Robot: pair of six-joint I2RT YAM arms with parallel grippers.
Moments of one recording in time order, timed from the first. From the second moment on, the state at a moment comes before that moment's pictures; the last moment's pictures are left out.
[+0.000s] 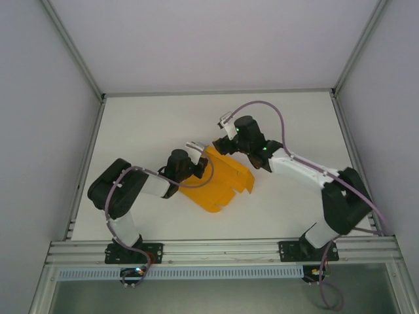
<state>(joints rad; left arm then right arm) -0.64 1.78 0.58 0.79 0.14 -0.08 0.59 1.59 1.10 -0.08 0.06 -0.09</state>
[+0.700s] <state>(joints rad) -0.64 1.80 0.59 0.82 0.10 -0.07 0.61 1.79 1.15 -0.08 -0.05 -0.04</state>
